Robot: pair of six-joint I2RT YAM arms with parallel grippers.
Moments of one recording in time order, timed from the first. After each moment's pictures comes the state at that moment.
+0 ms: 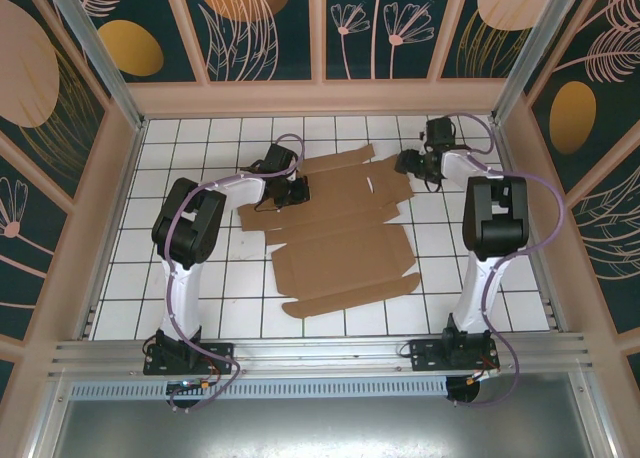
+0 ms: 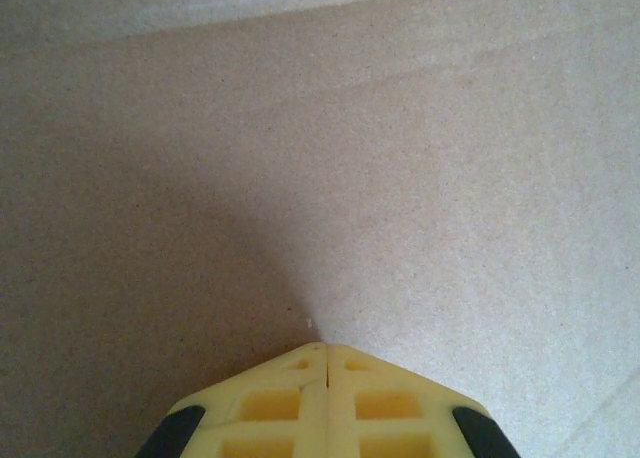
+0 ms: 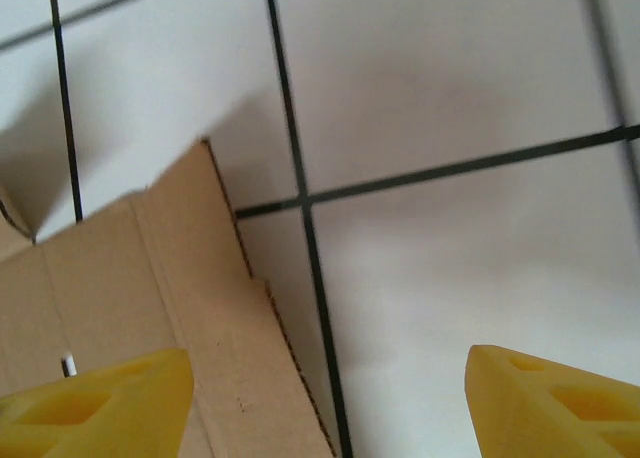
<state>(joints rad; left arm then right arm) -0.45 2.13 1.39 -0.24 0.29 -0.54 0.07 2.03 1.43 -0.40 -0.17 0.28</state>
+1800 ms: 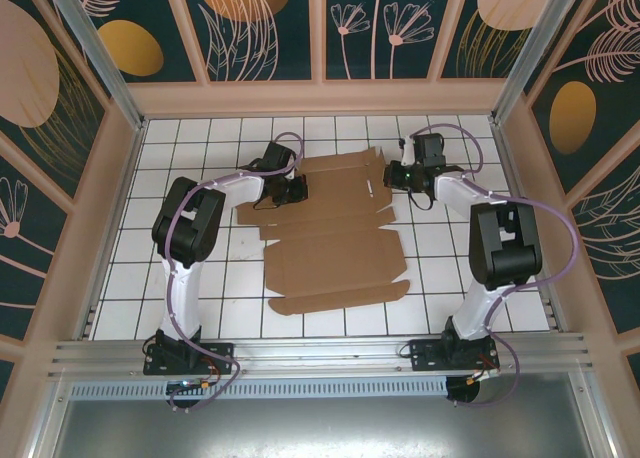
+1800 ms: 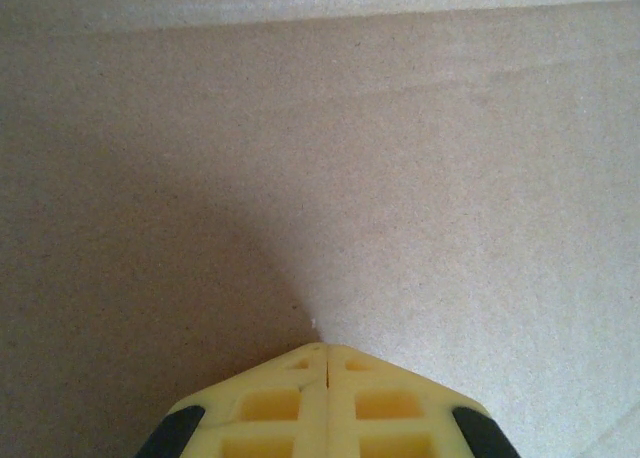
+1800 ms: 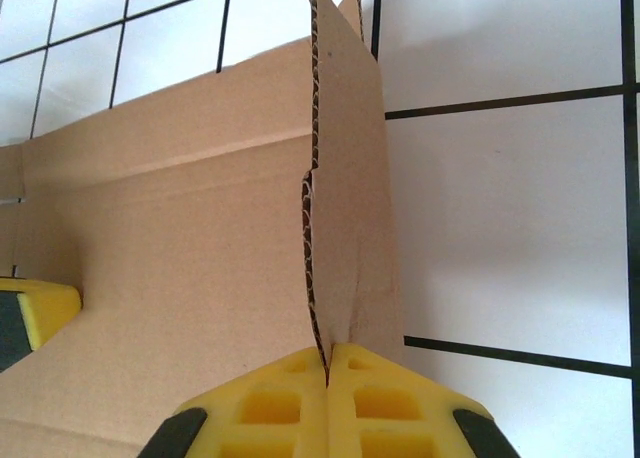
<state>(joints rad) -0.44 2.14 1.40 -0.25 0.30 -0.52 0.19 1.77 1.13 -0.19 -0.33 0.32</state>
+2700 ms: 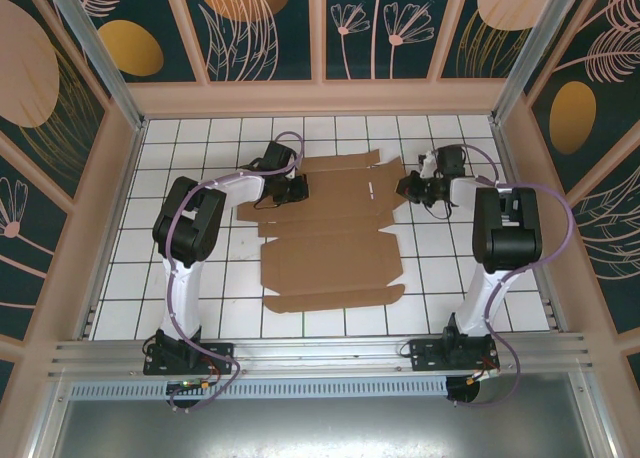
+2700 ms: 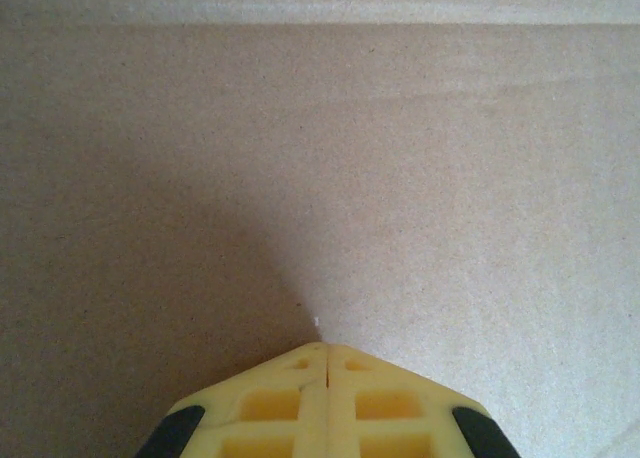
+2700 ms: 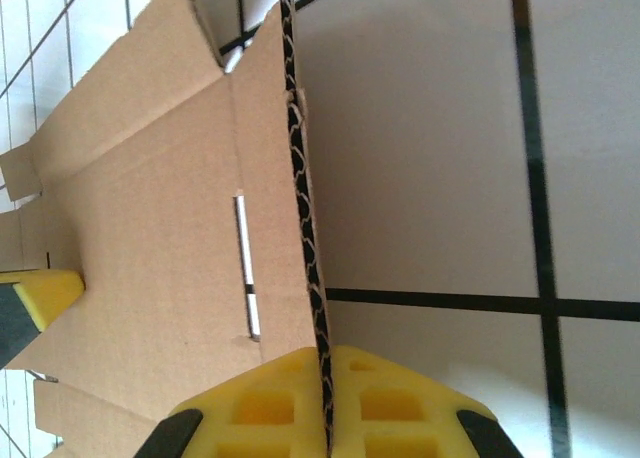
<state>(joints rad) -0.44 2.14 1.41 -0.24 0.30 -0.52 0.03 1.88 1.08 -0.14 -0.59 0.40</state>
